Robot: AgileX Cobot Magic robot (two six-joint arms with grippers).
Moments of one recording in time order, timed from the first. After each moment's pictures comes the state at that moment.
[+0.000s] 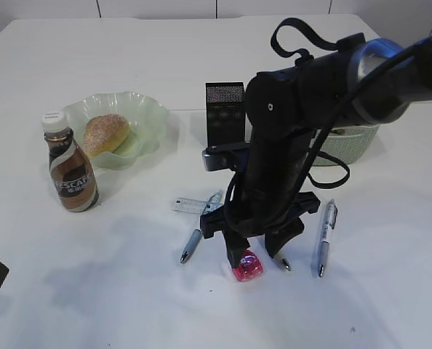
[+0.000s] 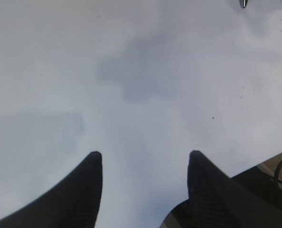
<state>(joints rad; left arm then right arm) -0.29 1.11 -0.64 -0.19 0.77 0.07 0.56 2.01 -1.38 0.13 0.98 0.20</state>
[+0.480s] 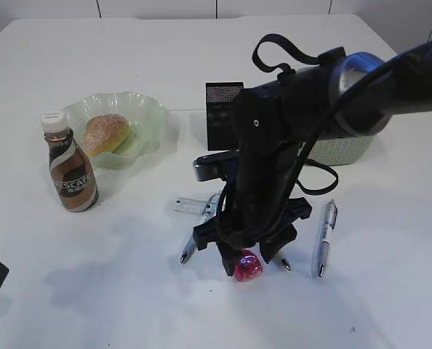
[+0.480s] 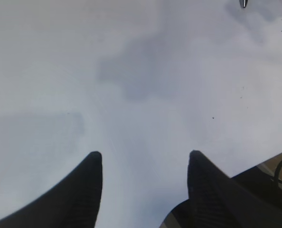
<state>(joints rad) -0.29 1.11 -0.64 -0.19 0.77 0.07 0.59 2.04 -1.38 0.09 0.95 0.23</state>
